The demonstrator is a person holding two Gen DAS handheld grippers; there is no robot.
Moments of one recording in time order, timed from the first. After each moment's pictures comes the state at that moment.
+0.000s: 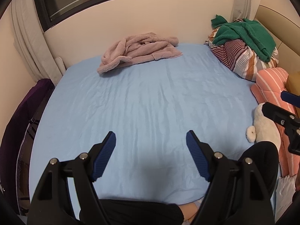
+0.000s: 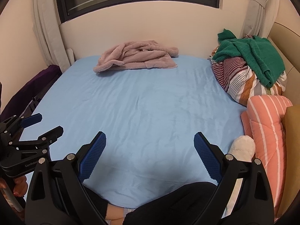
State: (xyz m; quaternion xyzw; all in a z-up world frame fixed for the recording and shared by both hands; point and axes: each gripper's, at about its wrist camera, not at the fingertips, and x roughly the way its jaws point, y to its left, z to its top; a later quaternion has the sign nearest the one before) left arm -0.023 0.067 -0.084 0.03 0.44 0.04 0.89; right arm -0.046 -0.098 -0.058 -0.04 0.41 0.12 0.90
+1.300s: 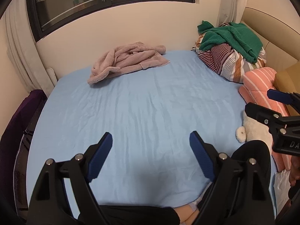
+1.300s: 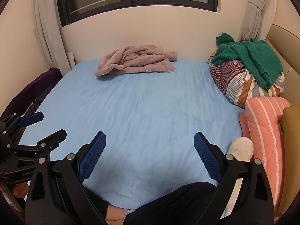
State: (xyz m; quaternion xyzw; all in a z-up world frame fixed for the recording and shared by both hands) left arm -0.035 0.047 -0.070 0.04 0.42 -0.01 0.91; right arm -0.052 -0.103 -0.050 -0.04 0.40 0.12 0.91
